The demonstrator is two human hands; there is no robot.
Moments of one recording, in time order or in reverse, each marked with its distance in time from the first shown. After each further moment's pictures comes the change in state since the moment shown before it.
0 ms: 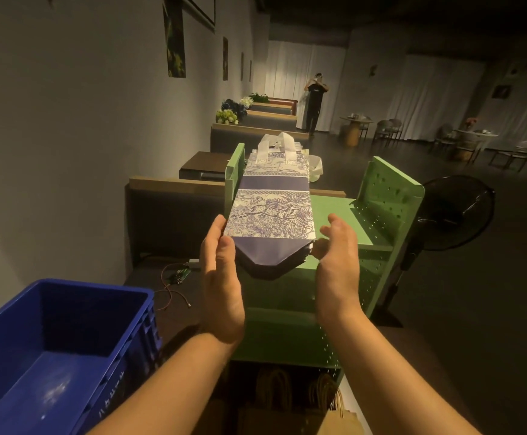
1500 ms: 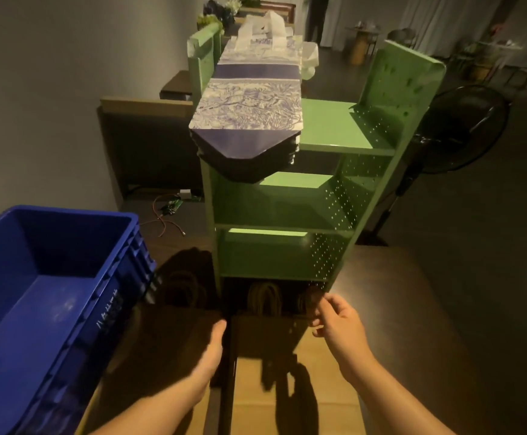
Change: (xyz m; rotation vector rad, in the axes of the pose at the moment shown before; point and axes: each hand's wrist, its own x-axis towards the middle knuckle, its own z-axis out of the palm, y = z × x) left_hand -0.145 -0.175 -0.103 0.440 -0.041 -1.092; right_hand -0.106 0.175 -0.134 -0.350 -0.166 0.579
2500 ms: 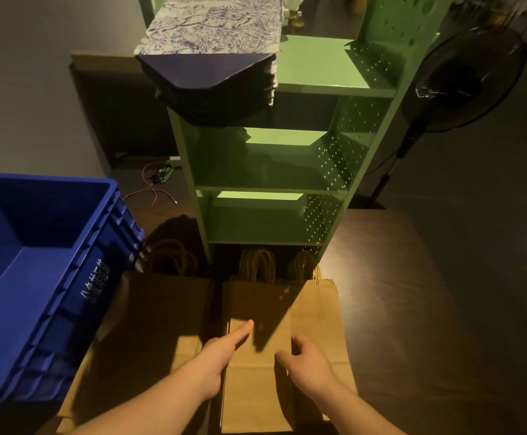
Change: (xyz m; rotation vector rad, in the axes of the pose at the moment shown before) left_hand 0.073 -0.122 0.024 0.015 -0.026 -0.431; right_hand -0.032 0.116 0.024 -0.368 -0.244 0.272
